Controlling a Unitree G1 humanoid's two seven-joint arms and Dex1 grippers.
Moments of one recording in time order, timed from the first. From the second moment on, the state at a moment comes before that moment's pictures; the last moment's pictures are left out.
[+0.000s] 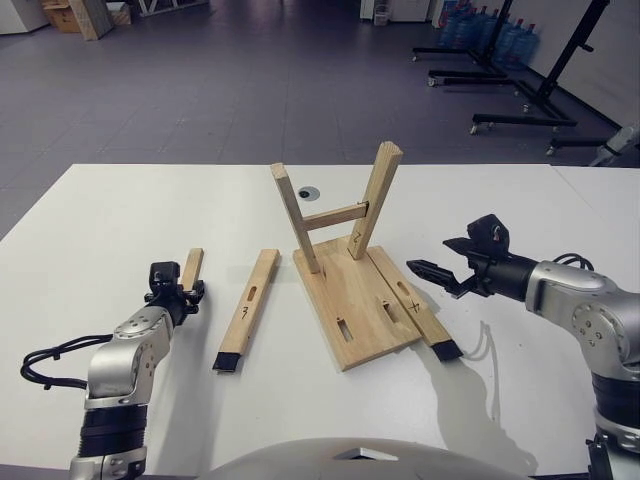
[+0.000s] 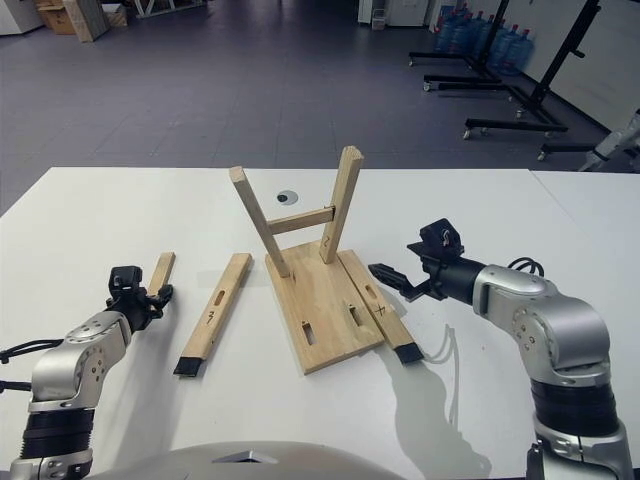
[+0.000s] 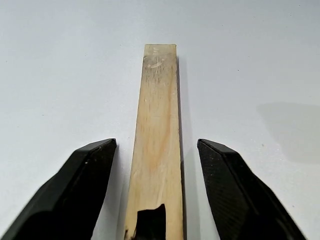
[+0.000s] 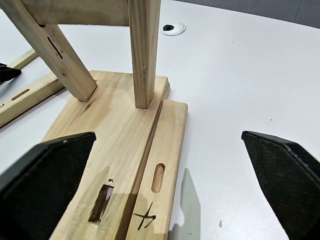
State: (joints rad) left arm 0.03 0.34 0.17 -0.18 -0.29 0.85 -0.02; right arm -0.14 -0.71 -0.21 -0.41 0.63 1.09 0.55
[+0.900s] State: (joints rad) left arm -0.35 0.43 0.34 -0.20 -0.30 1.05 -0.05; right arm -0.27 -0.72 -0.29 -0.33 0.65 1.08 0.51
